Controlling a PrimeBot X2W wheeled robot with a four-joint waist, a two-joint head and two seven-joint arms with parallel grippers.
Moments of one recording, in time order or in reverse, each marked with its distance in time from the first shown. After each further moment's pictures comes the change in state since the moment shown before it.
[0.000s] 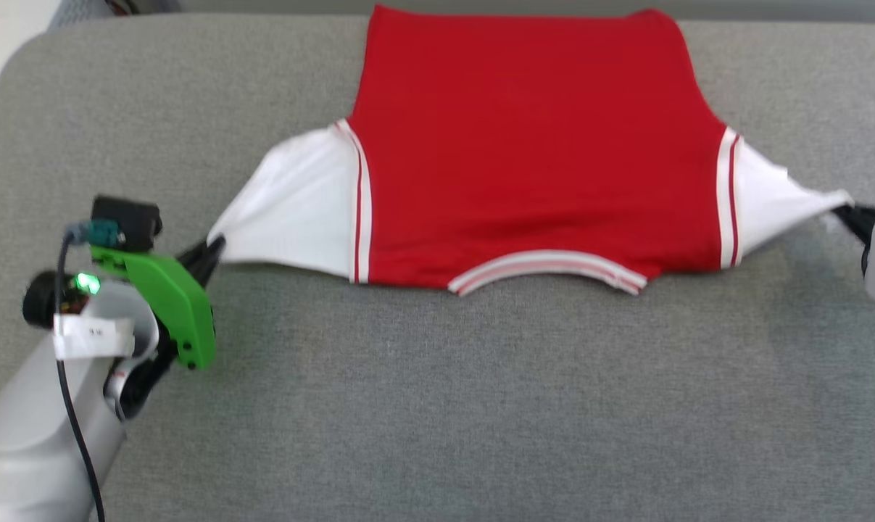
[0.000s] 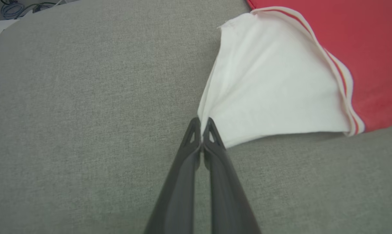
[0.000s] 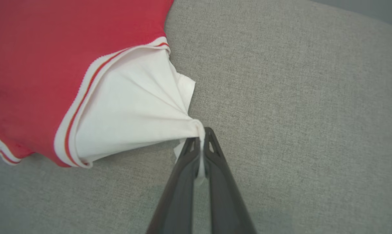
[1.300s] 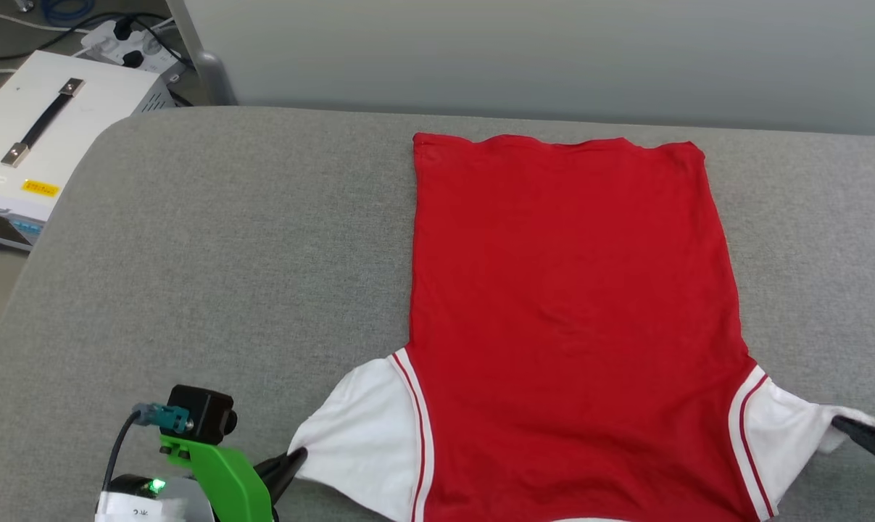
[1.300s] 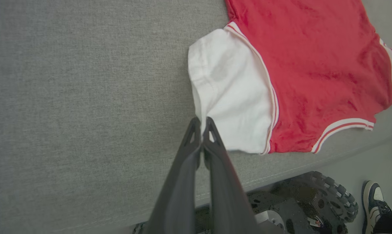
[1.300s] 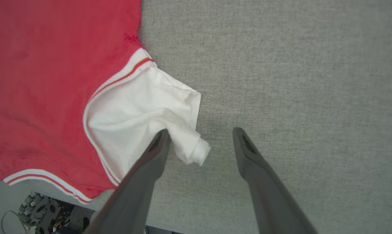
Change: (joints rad) left arm 0.562 0.134 -0.017 -0.676 -0.233 0.243 0.247; right arm 0.663 0.087 -0.524 -0.337 -0.008 -0.001 0.375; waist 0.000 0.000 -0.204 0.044
